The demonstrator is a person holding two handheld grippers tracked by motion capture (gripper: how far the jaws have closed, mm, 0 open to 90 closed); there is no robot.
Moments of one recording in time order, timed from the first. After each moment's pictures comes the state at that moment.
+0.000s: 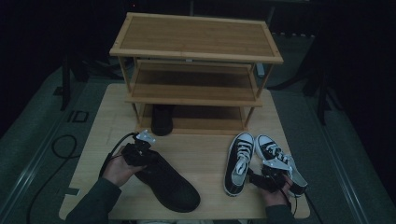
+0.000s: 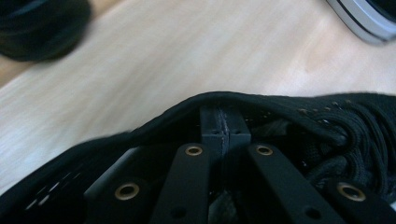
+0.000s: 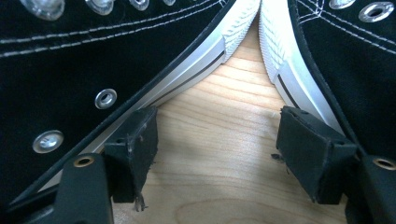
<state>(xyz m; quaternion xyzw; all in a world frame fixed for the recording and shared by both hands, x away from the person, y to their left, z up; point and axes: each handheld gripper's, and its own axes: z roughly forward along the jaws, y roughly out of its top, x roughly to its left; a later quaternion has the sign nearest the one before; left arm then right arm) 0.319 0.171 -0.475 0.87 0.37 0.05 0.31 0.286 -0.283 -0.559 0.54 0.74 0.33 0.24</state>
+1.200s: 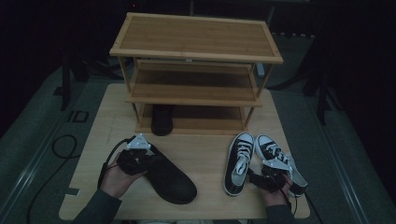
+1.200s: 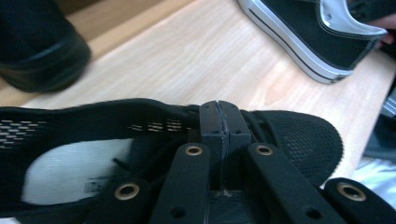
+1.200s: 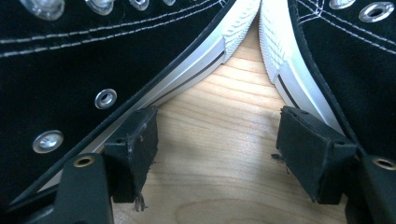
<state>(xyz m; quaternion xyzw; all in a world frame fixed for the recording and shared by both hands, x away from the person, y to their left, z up) 0.276 0.164 -0.454 0.85 0.36 0.07 0.38 0.286 -0.283 -0.559 0.54 0.74 0.33 0.24</state>
